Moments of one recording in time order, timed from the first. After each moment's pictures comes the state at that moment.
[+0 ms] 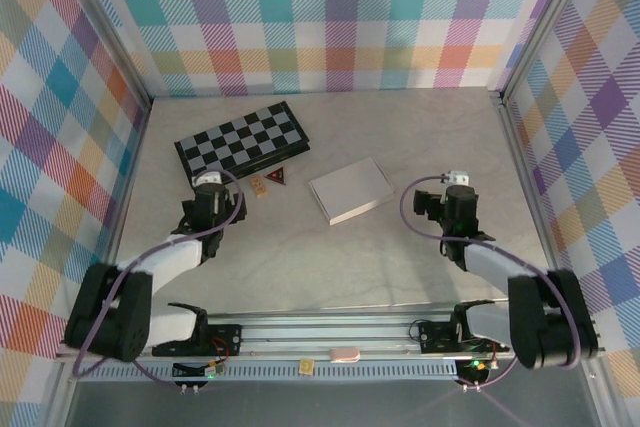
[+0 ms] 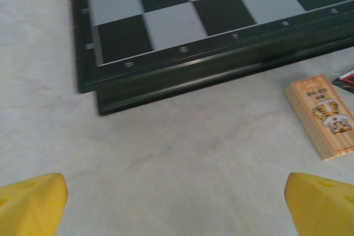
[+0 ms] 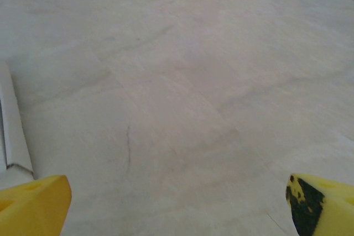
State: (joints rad) left arm -0.21 1.30 0.44 0.19 -0.35 -0.21; right arm 0.15 1.24 0.34 0.36 0.17 0.12
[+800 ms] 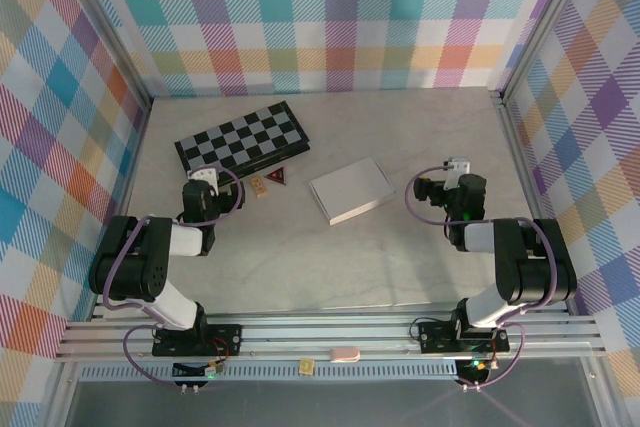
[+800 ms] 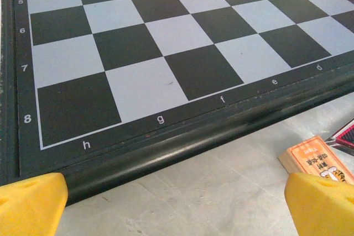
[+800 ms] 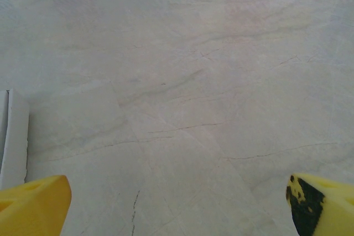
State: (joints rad) left arm -0.04 1.58 0.41 0.73 -0.07 -0.11; right arm 0.00 1.53 0.41 0.71 -0.11 0.05
